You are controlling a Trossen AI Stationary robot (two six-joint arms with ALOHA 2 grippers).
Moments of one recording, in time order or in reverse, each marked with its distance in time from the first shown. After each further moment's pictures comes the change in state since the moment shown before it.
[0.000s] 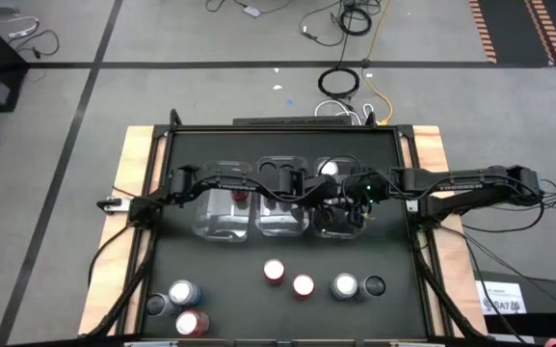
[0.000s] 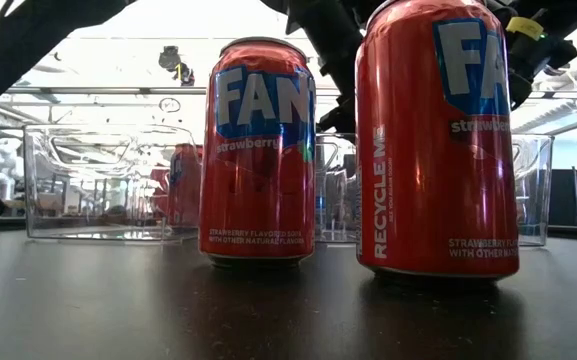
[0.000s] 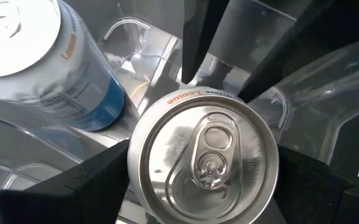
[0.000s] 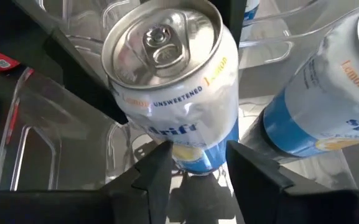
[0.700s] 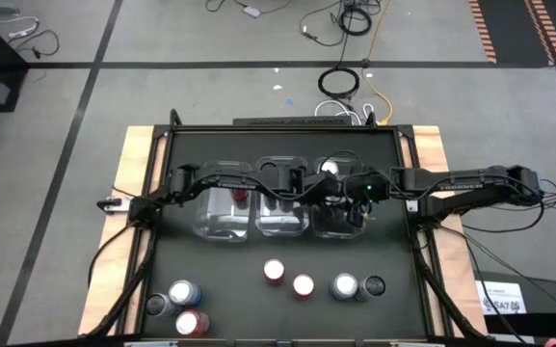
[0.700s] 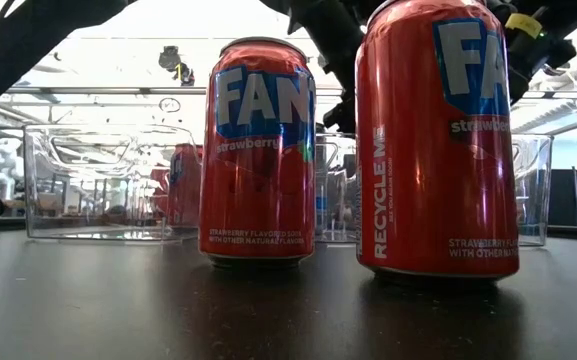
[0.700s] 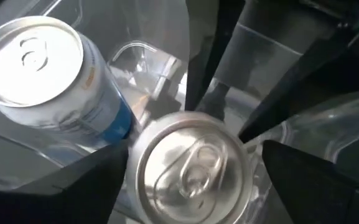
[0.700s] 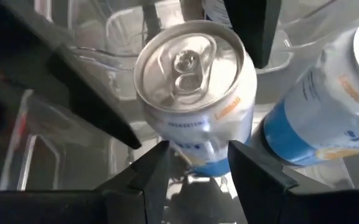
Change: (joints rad) left arm 0.005 0.000 0.002 0.045 -0.019 -0.004; right arm 0.000 -0.001 0.002 0.019 -0.002 0.000
